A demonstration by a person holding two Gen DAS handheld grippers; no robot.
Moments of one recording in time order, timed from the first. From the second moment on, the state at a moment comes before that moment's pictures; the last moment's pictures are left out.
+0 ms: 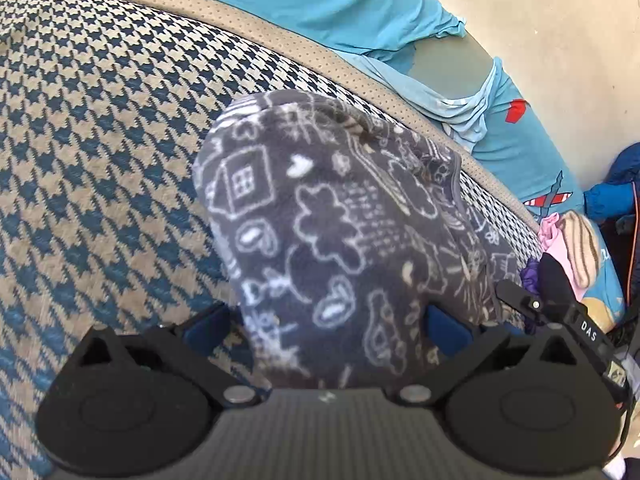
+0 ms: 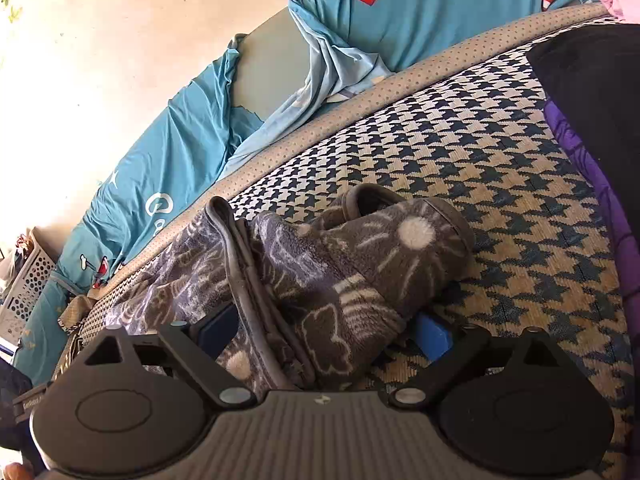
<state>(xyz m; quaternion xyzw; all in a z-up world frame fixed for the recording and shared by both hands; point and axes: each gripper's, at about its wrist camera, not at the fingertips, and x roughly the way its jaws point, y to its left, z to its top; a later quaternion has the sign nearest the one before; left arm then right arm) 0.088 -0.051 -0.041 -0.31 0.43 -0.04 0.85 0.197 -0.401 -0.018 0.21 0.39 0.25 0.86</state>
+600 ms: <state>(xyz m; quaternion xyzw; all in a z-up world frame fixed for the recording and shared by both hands) 0.111 -0.059 -0.043 -0.30 0.42 -0.05 0.85 0.206 -0.400 -0.022 0.23 0.38 0.28 0.85</state>
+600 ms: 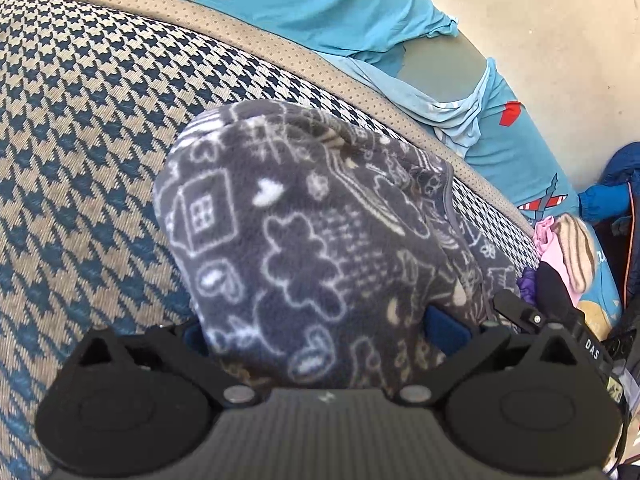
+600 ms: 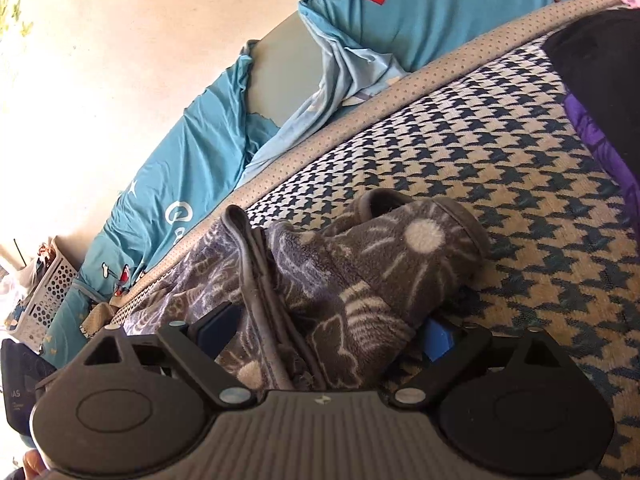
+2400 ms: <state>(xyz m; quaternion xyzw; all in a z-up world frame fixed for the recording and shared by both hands) 0.115 -0.067 -0.042 -0.27 0.41 -0.03 0.87 0.199 -0.354 -0.016 0.11 0.35 0.30 0.88</state>
